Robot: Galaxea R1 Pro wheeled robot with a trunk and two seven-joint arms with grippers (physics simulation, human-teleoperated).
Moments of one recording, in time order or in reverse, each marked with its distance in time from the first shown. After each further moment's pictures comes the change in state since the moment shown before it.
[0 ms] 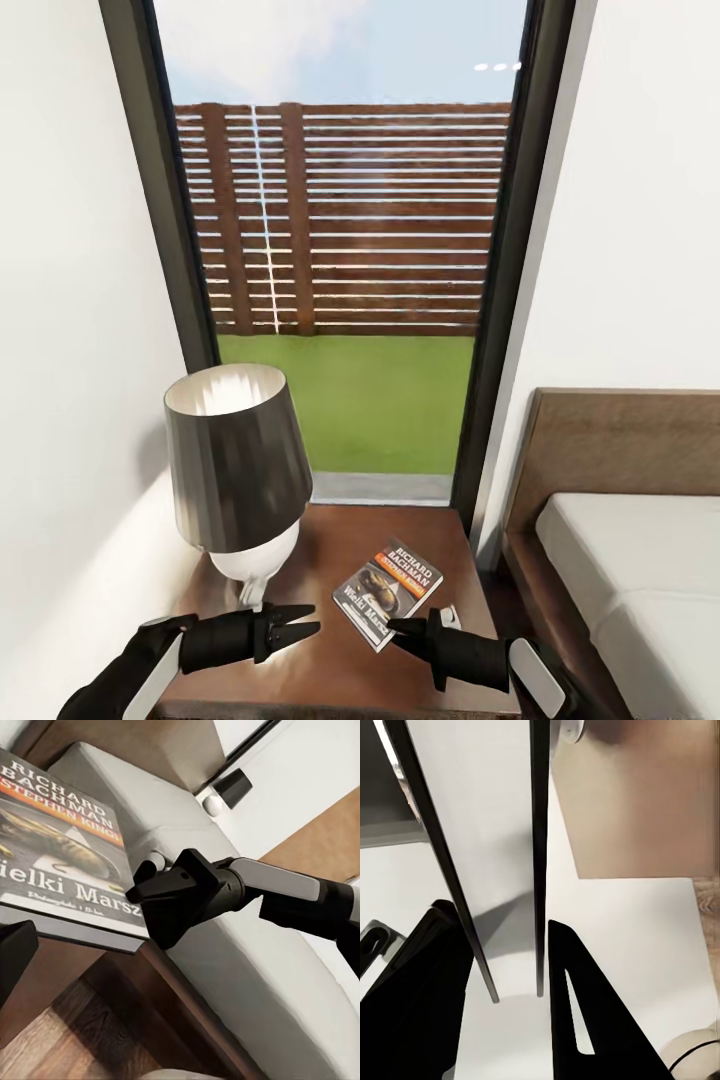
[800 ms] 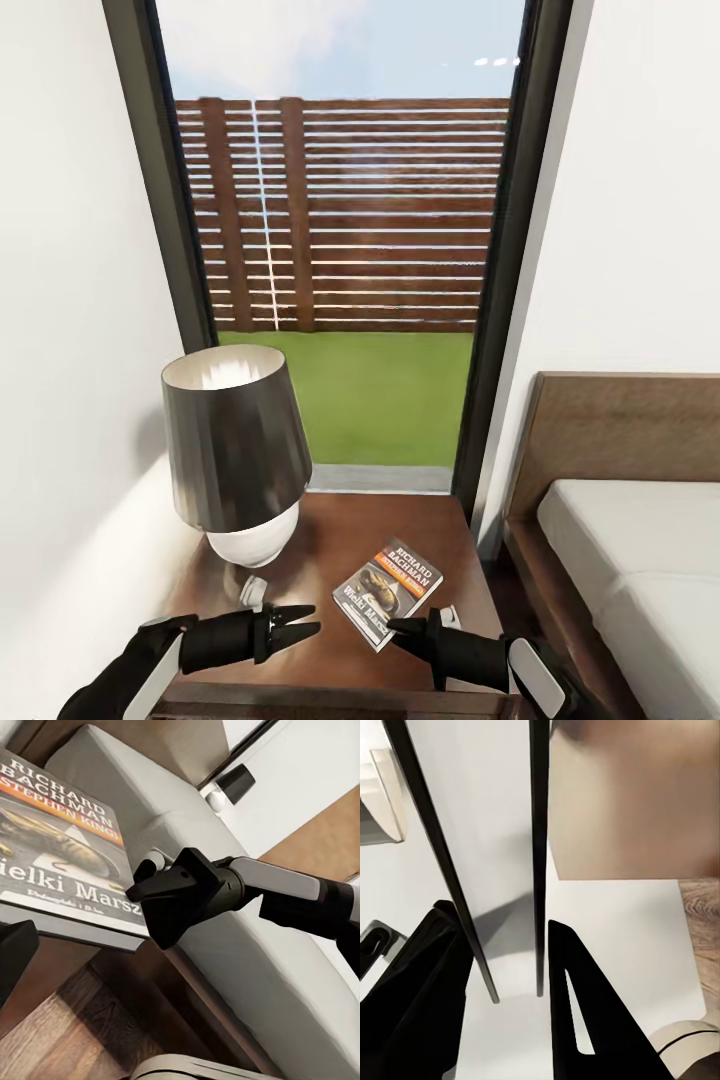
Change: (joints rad) left arm 0.000 0.000 -0.001 0.000 0.000 -0.001 0.000; right arm 0.000 0.000 0.000 0.000 -0.002 0.001 0.000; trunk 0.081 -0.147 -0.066
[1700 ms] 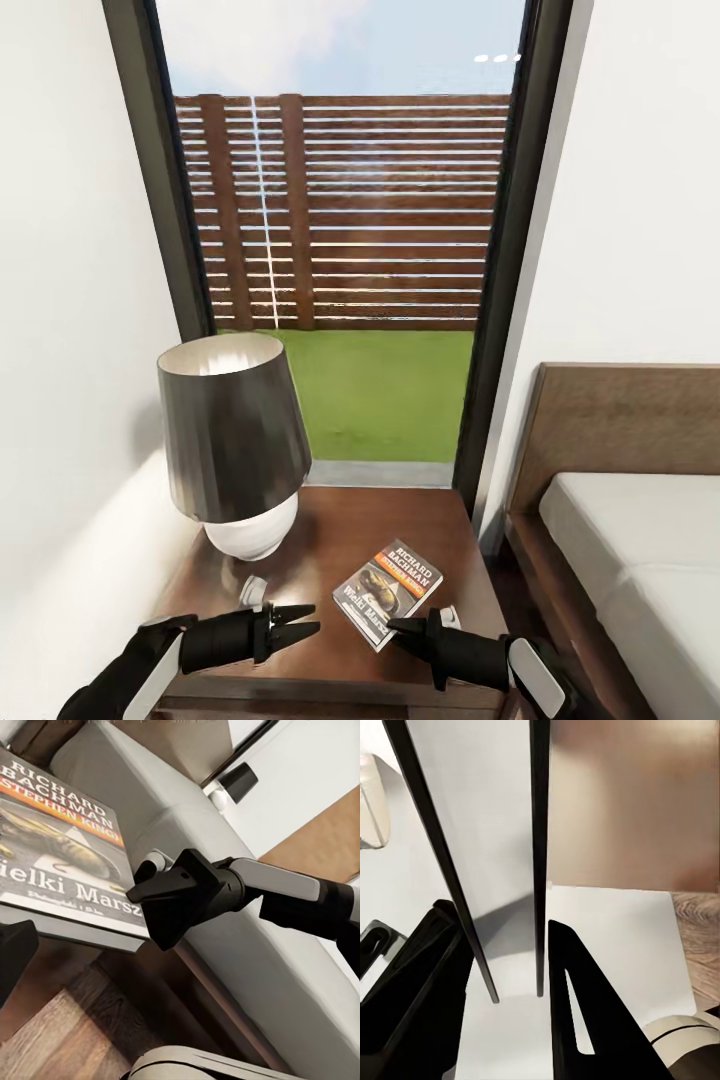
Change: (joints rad) left arm 0.000 0.000 0.001 0.000 0.000 0.000 0.000; right arm 0.000 0.000 0.000 0.000 0.000 0.000 0.000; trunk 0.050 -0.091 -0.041
